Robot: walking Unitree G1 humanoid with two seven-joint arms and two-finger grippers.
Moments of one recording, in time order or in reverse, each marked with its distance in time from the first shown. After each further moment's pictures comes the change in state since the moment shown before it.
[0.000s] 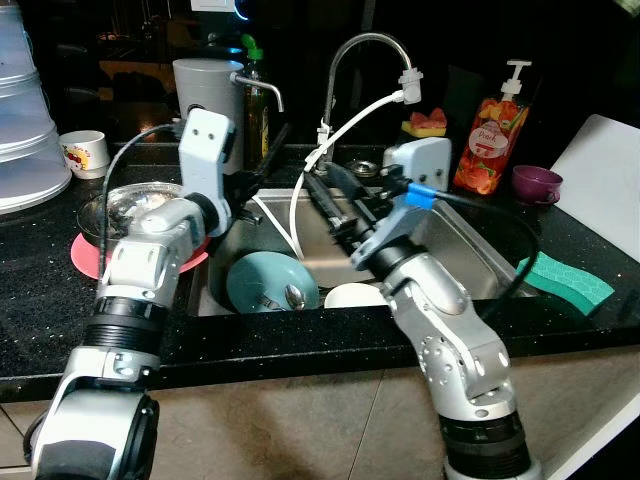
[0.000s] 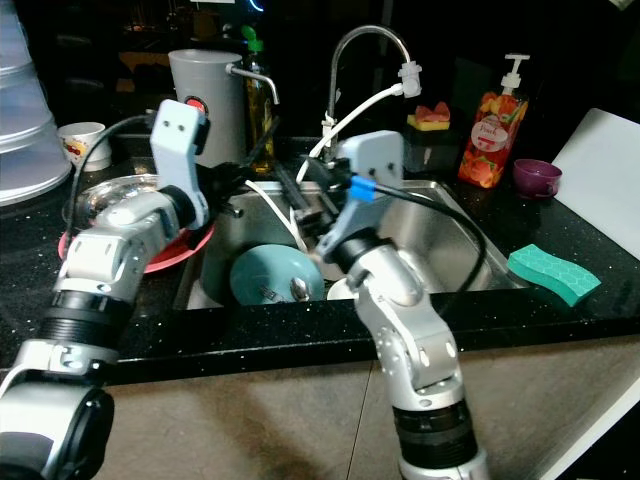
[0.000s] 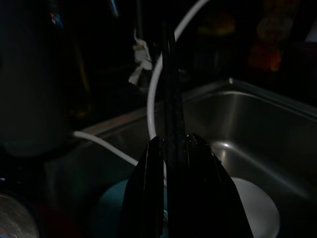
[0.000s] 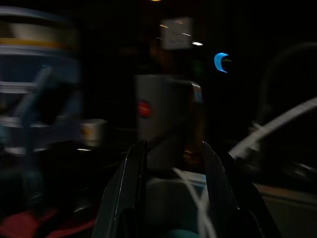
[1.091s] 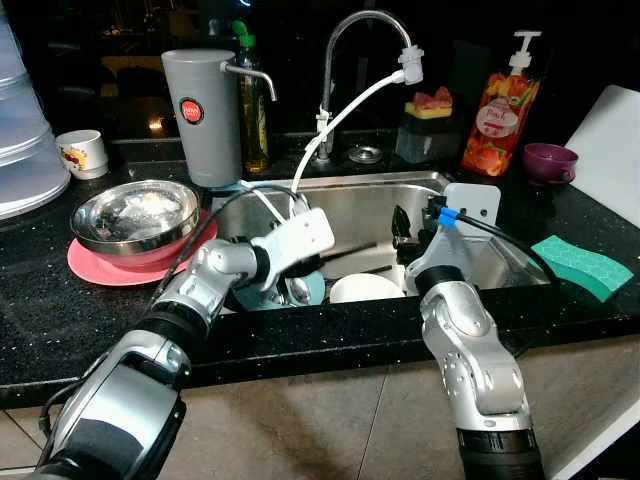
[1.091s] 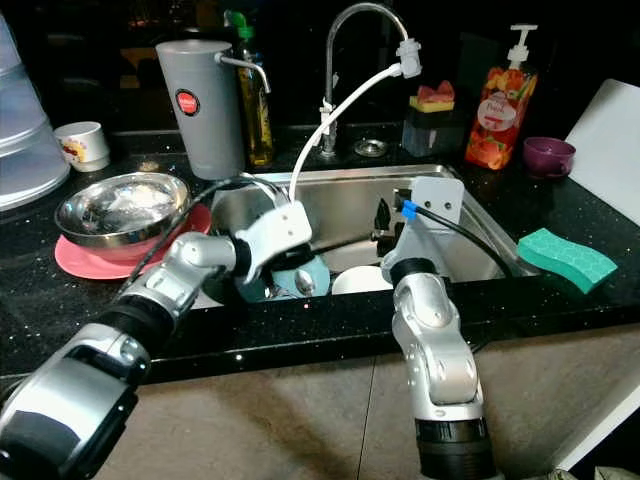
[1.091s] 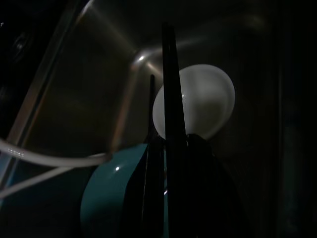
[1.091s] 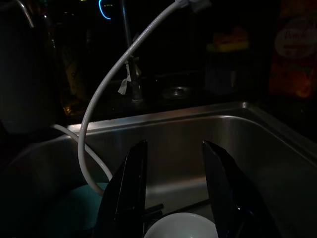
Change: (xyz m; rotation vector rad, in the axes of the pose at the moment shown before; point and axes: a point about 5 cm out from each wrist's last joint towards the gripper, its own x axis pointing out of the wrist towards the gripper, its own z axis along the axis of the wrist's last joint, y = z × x) left arm 0.016 -0.059 -0.063 0.644 0.179 -0.617; right arm -0.028 -0.052 -0.040 -0.080 0.147 -0.454
